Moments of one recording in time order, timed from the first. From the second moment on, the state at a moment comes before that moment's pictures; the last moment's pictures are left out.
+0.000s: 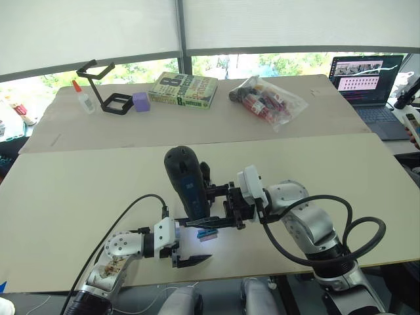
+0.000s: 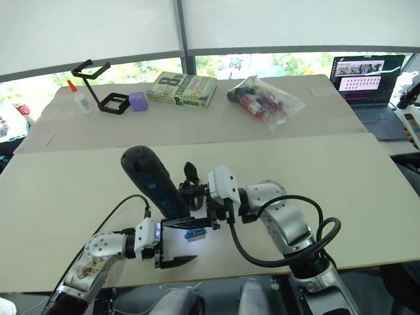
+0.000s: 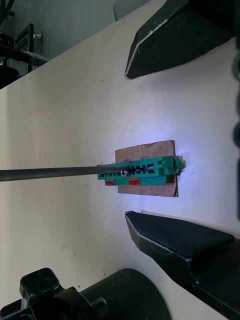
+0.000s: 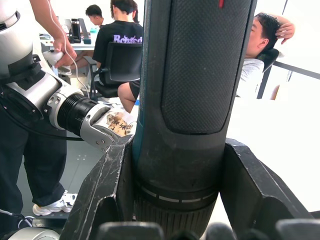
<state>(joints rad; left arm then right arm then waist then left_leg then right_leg) 0.00 0.50 -0.22 -0.03 -0.23 -0.13 -1.13 -0.45 -0.36 0.30 -0.25 0.46 0.24 1.18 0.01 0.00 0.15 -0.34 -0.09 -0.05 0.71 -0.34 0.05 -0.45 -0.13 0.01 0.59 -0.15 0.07</state>
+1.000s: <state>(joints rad) -0.01 0.50 -0.22 -0.08 -0.23 -0.06 -1.11 -0.45 -0.36 0.30 -0.25 0.46 0.24 1.17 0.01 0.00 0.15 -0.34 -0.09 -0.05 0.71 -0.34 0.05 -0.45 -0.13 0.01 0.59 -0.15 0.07</state>
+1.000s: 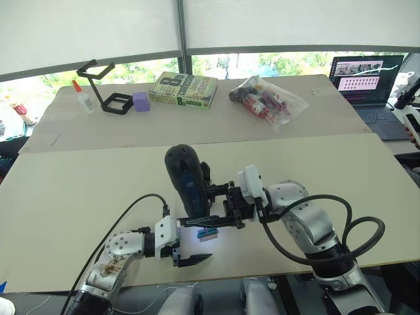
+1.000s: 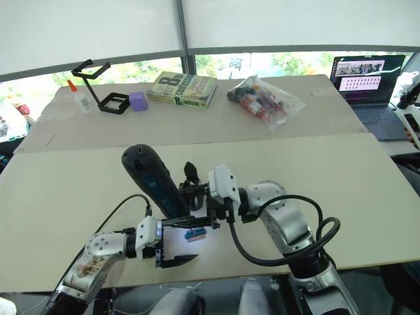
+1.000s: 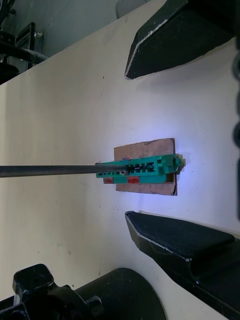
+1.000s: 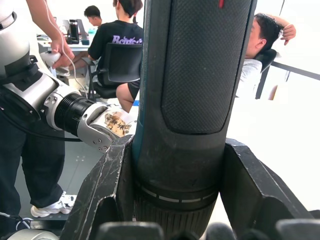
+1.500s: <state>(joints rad) -0.01 0.51 -0.22 -0.10 -0.23 -0.01 -1.10 -0.44 -0.37 0.30 -0.25 0.45 0.24 1.16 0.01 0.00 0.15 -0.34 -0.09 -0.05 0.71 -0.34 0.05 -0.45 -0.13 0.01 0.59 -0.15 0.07</state>
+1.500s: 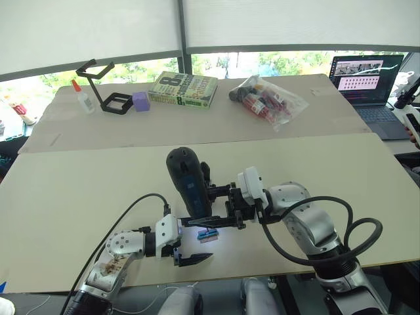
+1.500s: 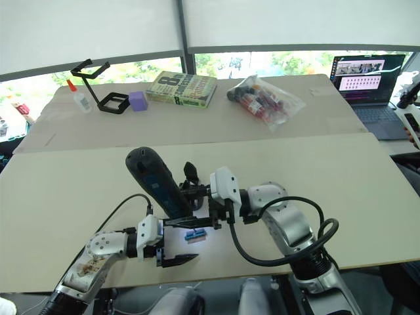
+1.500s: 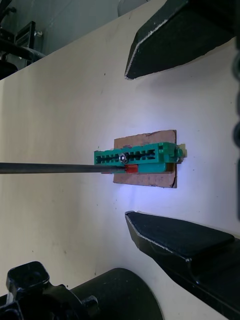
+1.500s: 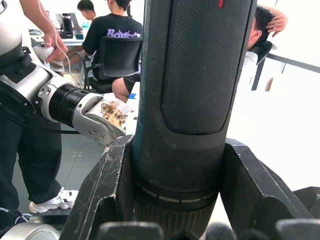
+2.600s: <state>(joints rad) -0.02 0.50 -0.22 -0.09 -0.23 -0.02 -1.11 -0.44 -0.37 0.26 -0.27 0.54 0.24 1.18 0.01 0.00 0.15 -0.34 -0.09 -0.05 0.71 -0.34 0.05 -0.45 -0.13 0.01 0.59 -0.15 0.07</state>
